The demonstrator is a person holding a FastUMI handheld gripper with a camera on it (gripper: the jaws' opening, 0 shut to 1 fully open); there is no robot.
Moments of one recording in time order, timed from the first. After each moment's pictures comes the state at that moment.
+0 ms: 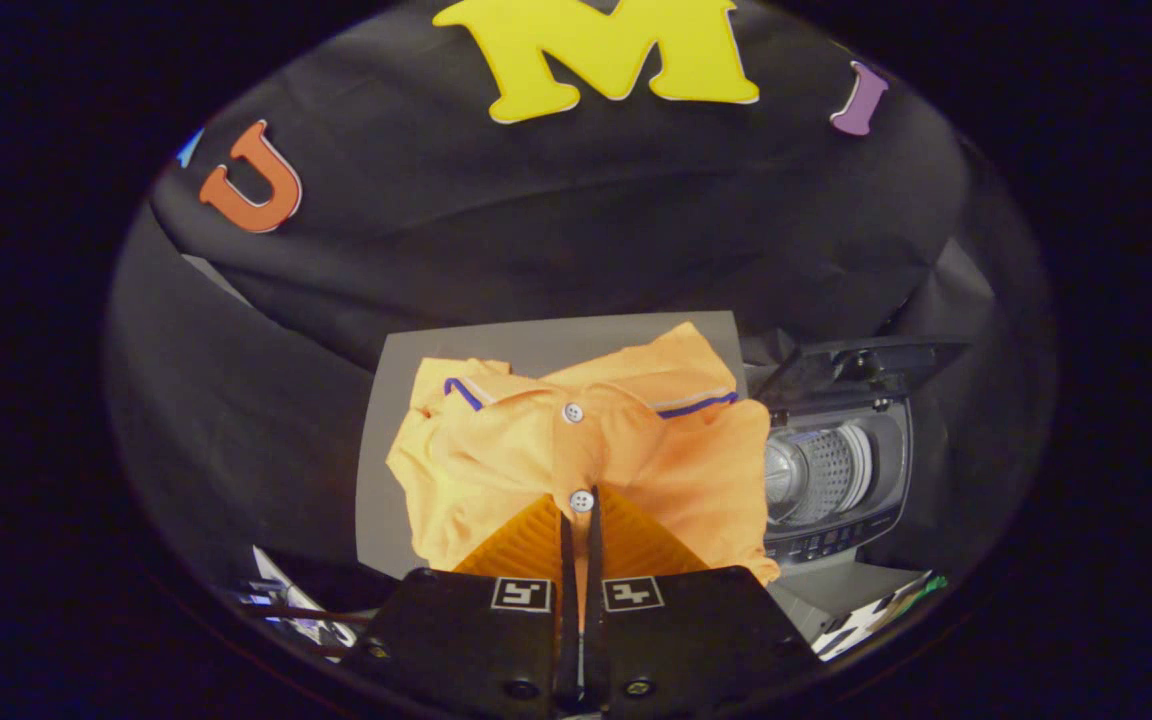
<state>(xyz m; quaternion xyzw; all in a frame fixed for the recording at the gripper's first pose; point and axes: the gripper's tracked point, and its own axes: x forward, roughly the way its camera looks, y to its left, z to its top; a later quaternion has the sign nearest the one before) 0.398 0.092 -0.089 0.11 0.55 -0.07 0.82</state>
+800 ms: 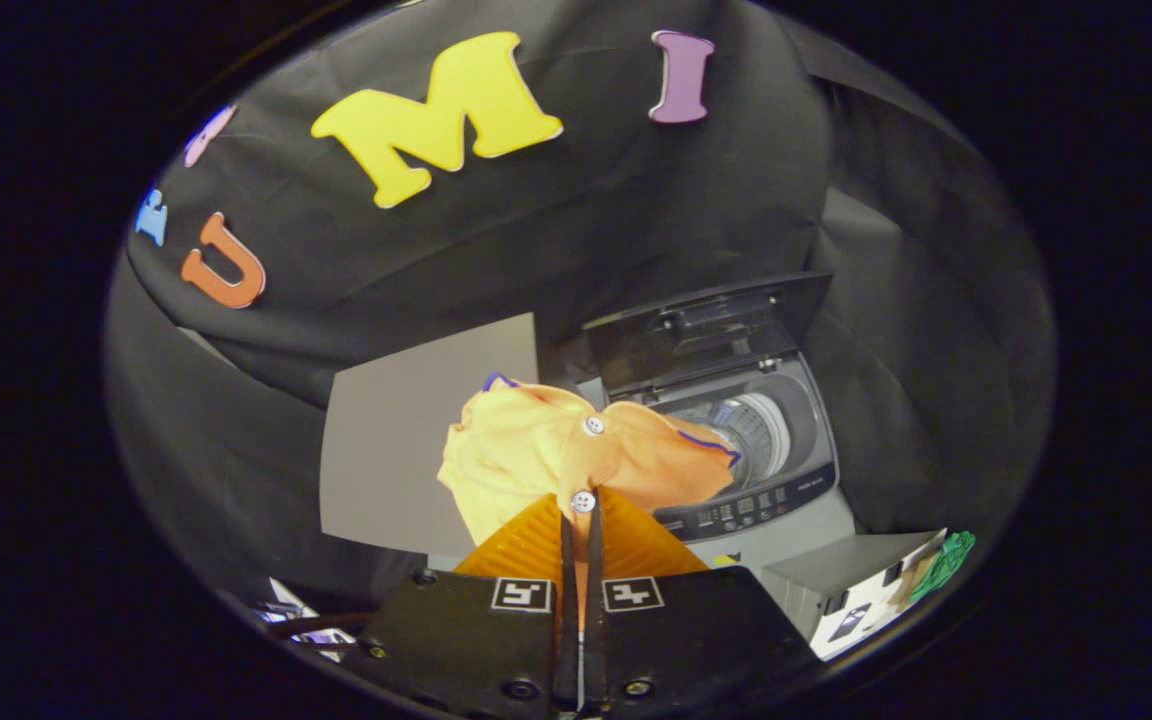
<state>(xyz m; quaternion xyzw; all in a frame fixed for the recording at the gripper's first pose) 0.260 -0.076 -0.038 0.17 0.50 -0.12 0.84</state>
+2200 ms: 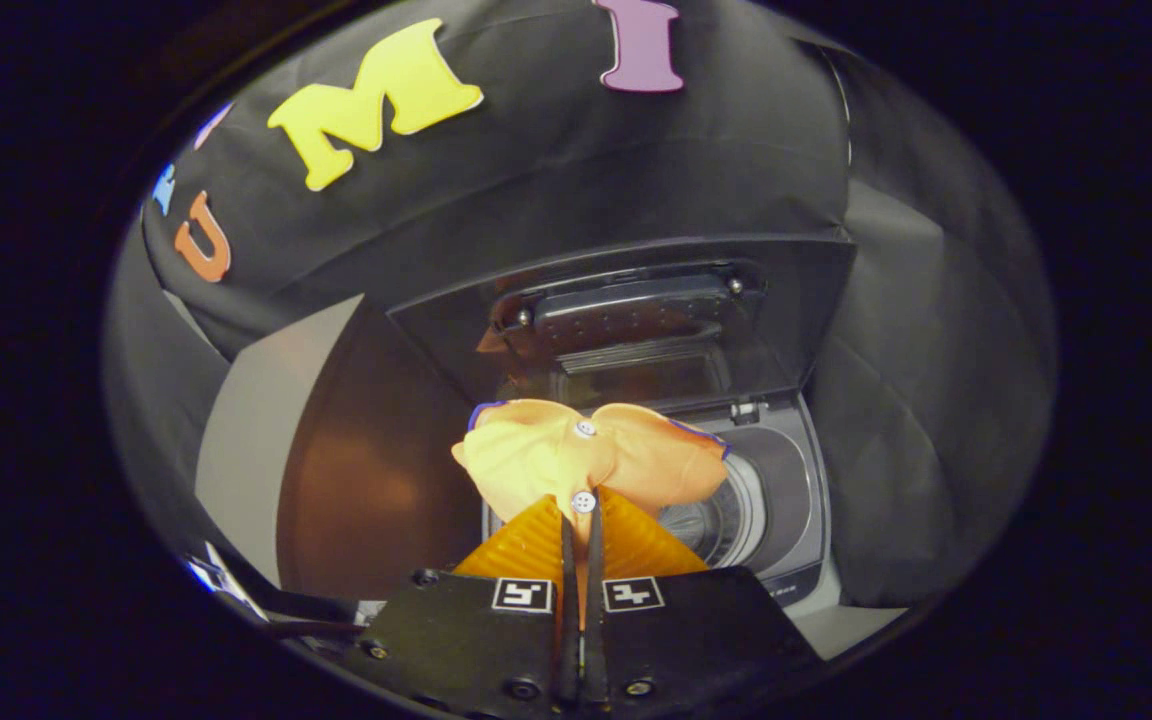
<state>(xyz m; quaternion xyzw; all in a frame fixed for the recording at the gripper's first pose) 0.314 -0.240 -0.225 0.10 0.46 -0.09 0.88</state>
